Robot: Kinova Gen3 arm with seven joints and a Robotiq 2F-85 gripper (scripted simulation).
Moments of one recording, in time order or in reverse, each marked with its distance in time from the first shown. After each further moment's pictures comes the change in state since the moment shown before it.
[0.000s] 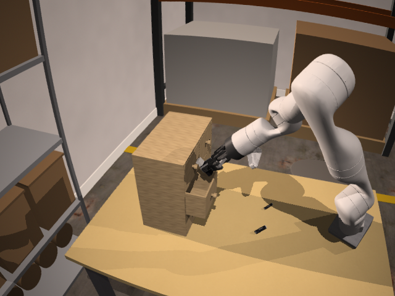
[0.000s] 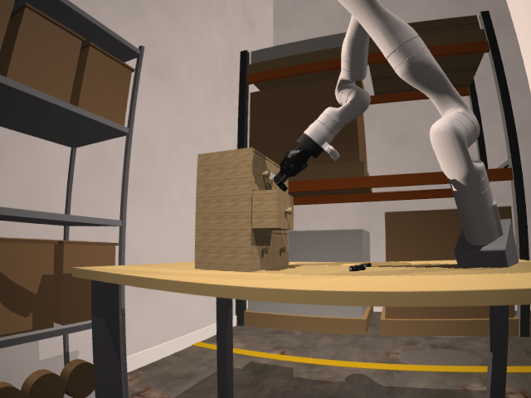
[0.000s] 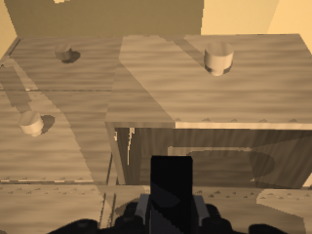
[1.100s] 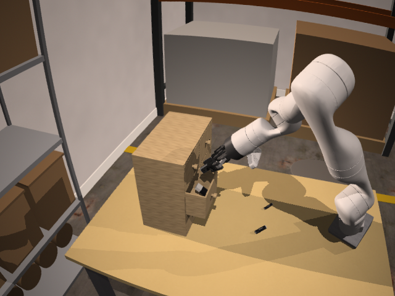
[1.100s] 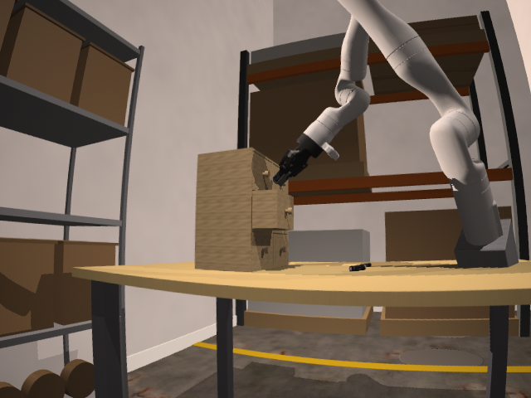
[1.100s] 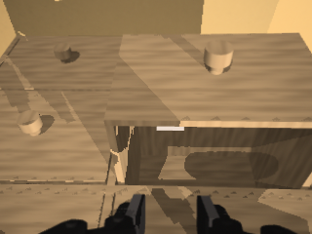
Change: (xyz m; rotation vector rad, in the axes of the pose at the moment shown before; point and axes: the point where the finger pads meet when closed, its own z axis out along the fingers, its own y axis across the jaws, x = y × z) arm 0.000 0.000 0.001 -0.001 0.001 -0.001
